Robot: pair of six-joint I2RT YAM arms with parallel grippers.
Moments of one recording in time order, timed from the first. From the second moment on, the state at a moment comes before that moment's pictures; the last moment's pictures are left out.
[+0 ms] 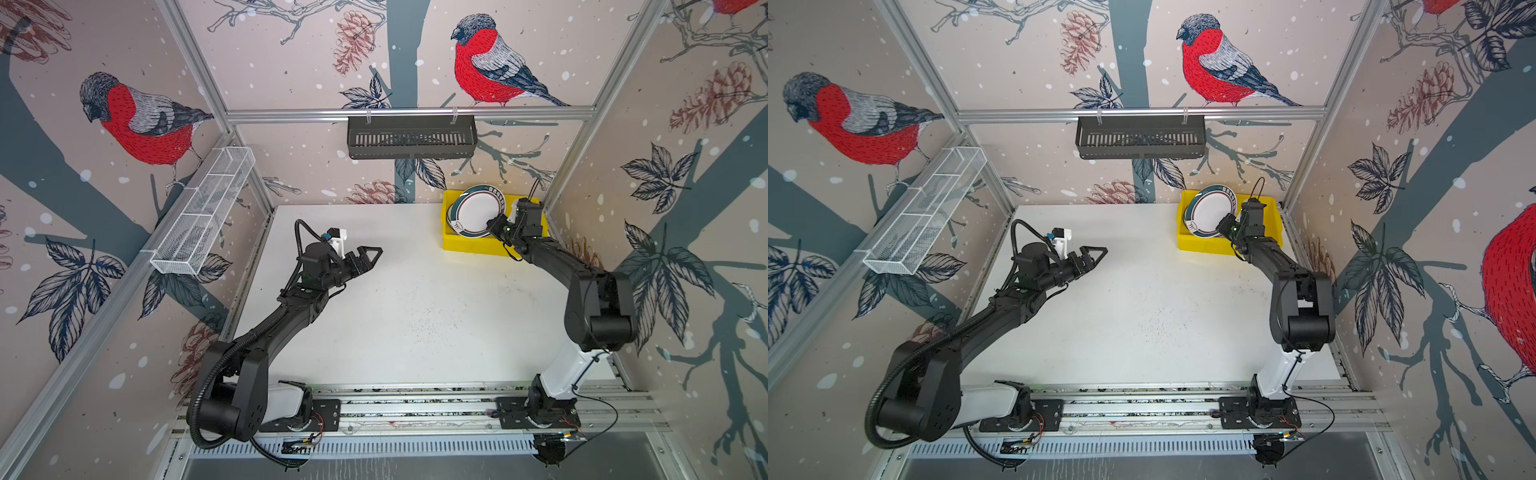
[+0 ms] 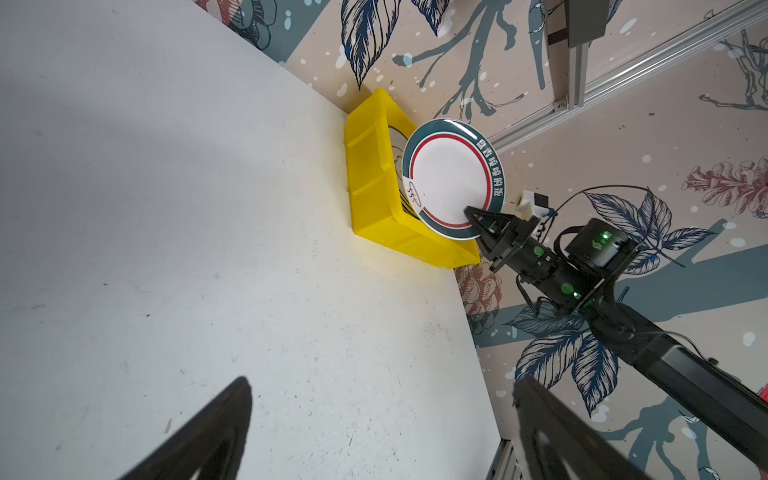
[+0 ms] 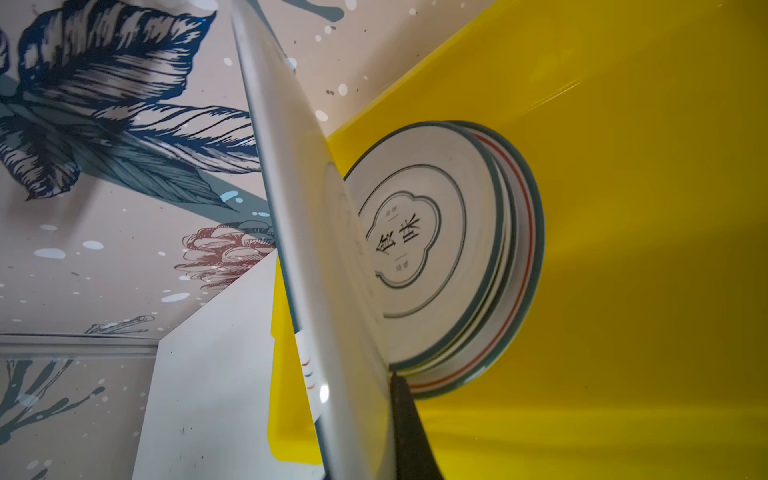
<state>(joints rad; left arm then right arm) -0.23 1.29 0.70 0.27 0.56 -0.78 0.04 1.84 1.27 0.04 -0.27 0.69</state>
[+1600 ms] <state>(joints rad) -0.19 1.23 0.63 0.21 0.38 -0.64 0.08 1.92 1.78 -0.55 -0.25 0.48</state>
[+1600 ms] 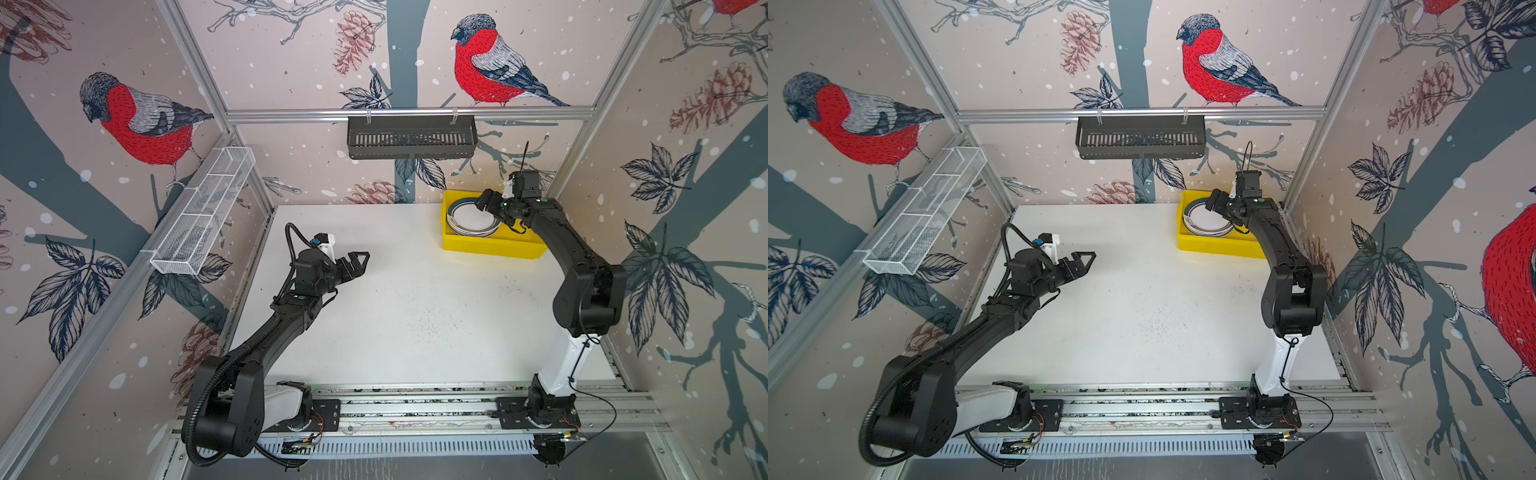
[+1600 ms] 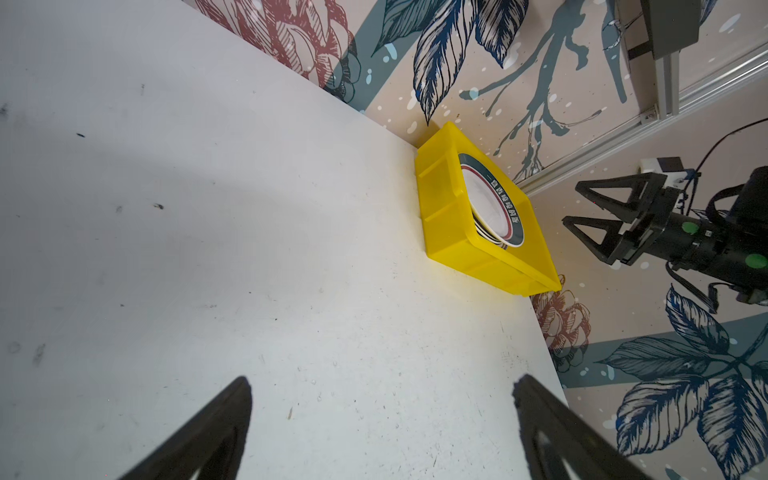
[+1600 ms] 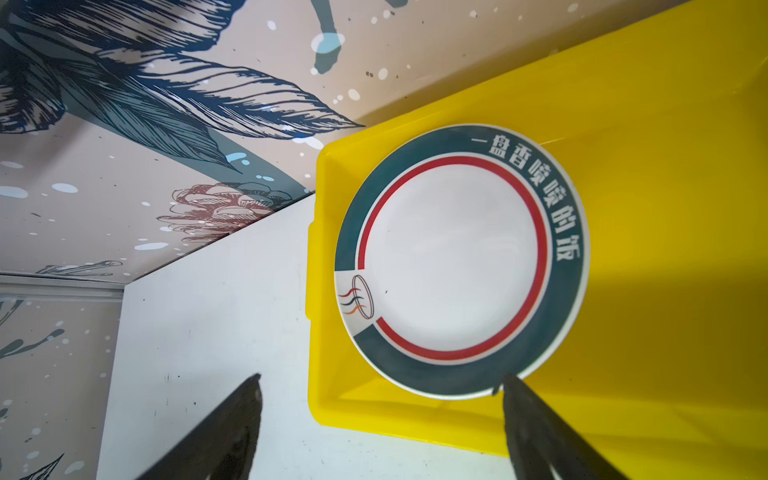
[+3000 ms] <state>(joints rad) 0.00 1.25 0.10 1.00 -0.24 -0.13 0.17 1.20 0.14 0.83 0.60 0.22</state>
